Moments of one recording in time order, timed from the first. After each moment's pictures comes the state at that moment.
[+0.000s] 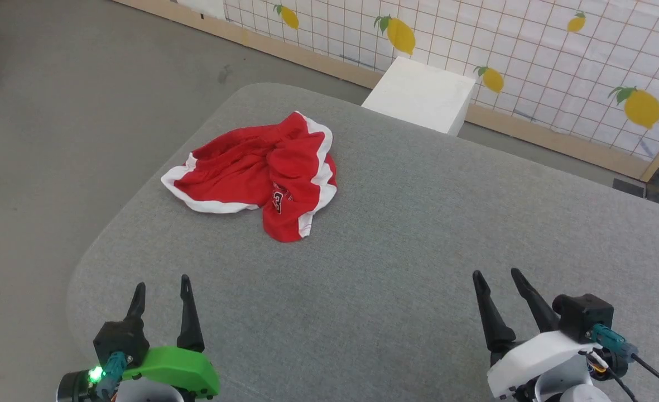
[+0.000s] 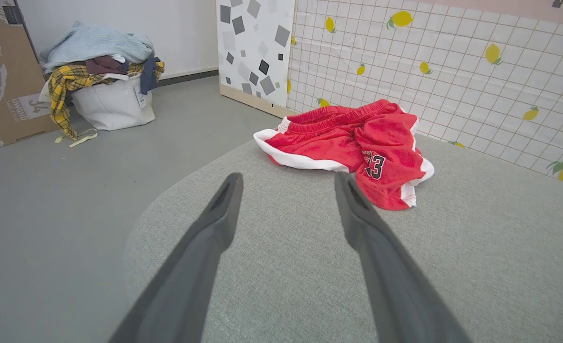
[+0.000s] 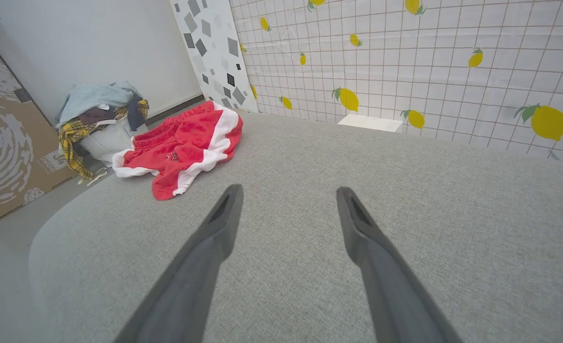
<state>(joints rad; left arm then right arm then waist) 0.02 0.16 -0.13 0.13 -0.28 0.20 -0.21 -0.04 -0.05 0.07 0.26 0.25 0.13 -0.14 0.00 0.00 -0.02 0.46</state>
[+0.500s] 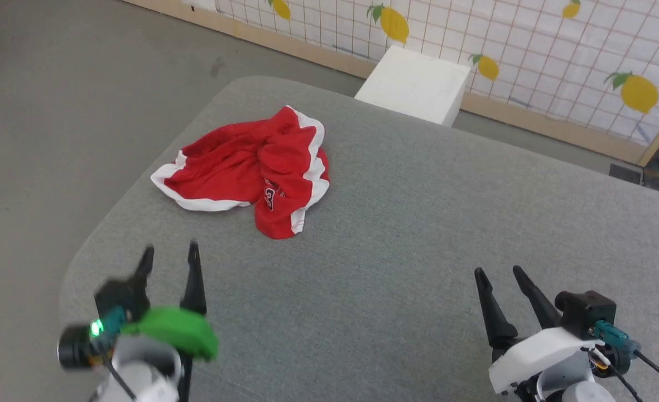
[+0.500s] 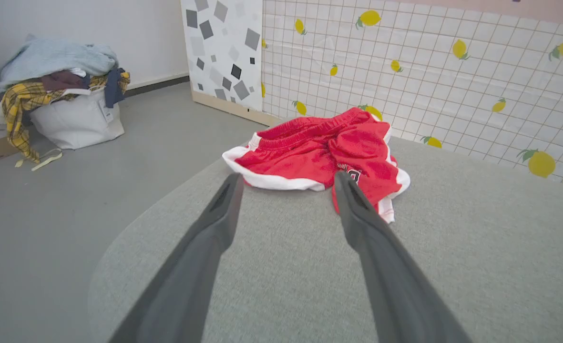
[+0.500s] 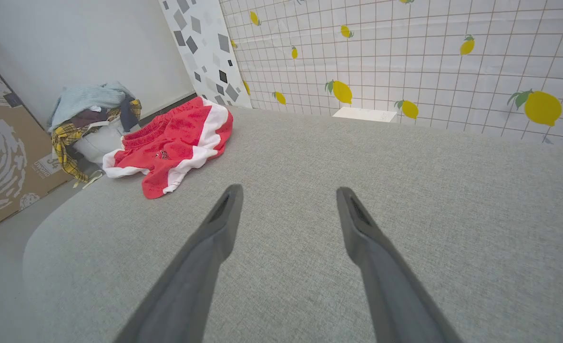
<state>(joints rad) -0.09 0.20 -0.16 0.17 -0.30 0.14 -0.17 -0.04 -0.05 0.07 0.26 0.26 0.13 -0.13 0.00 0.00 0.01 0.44</state>
